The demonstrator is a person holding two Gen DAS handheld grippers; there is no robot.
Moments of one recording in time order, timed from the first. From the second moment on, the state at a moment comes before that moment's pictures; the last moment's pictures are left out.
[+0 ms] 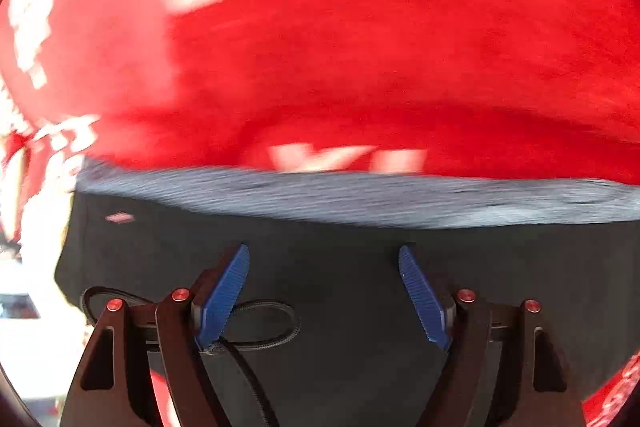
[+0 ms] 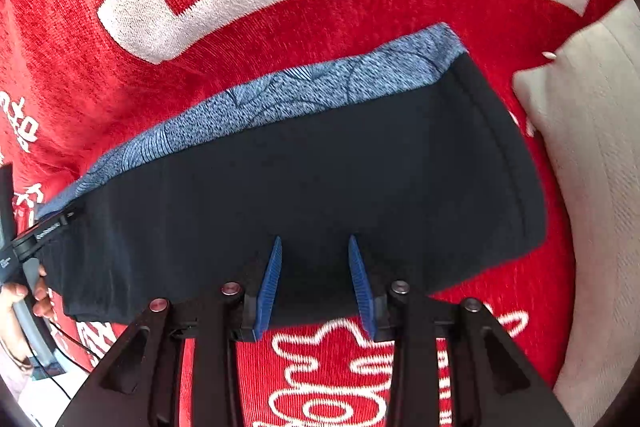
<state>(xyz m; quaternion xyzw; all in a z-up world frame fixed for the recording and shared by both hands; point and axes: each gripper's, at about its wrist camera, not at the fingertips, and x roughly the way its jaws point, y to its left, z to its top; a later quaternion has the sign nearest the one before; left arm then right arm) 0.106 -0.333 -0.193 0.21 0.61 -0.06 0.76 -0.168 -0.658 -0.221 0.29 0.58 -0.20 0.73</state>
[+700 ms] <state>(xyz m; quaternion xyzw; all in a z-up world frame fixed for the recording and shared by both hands) 0.130 -0.136 -0.203 0.27 0.55 -0.12 0.78 -0.005 -0.344 -0.308 0.54 0.50 0.02 0.68</state>
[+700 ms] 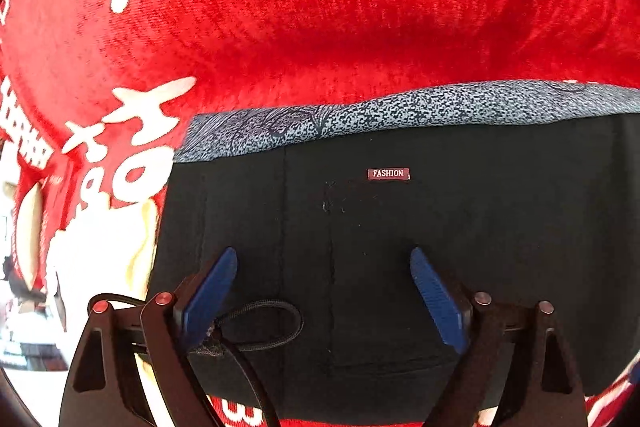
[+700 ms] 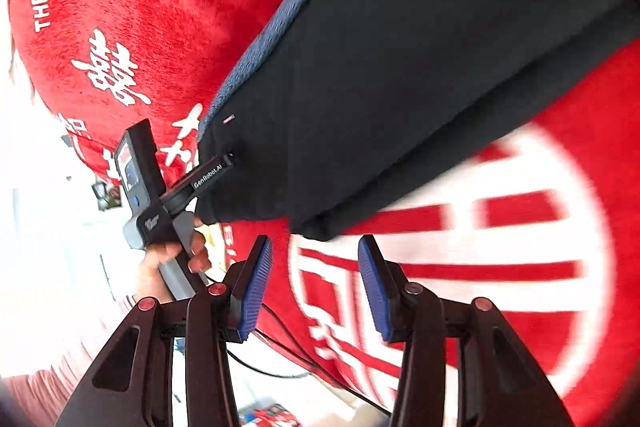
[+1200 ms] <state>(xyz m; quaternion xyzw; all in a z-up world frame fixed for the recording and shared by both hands) 0.139 -0.103 -0.206 0.25 0.55 -0.16 0.78 -0.028 -0.342 -0.264 0.51 0.49 -0.05 0.70</state>
